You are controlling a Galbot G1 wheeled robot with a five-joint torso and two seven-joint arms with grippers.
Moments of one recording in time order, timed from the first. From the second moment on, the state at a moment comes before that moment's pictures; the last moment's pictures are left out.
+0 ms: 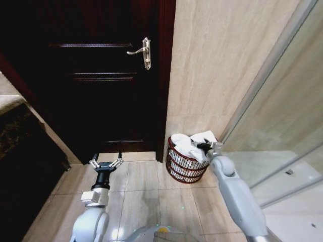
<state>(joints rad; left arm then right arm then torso) 1.71 -1.48 -0.66 -2.25 -0.11 -0.15 -0.07 -0.92 1.21 0.40 1.58 0.52 -0.52 0.05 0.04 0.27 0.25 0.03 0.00</state>
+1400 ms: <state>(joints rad) 1.72 -1.49 -0.70 -2.23 -0.15 -0.18 -0.07 -0.64 1.17 0.16 1.25 0.80 -0.73 0.17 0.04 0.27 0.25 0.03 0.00</state>
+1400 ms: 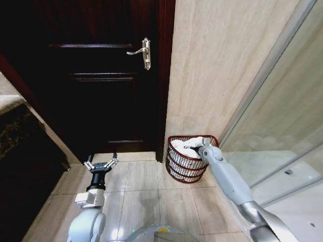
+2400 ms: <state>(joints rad) 1.72 -1.51 -0.70 -2.20 -0.18 -0.21 -0.04 -1.03 1.21 0.40 1.80 0.39 -0.29 0.11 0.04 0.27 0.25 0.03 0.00</state>
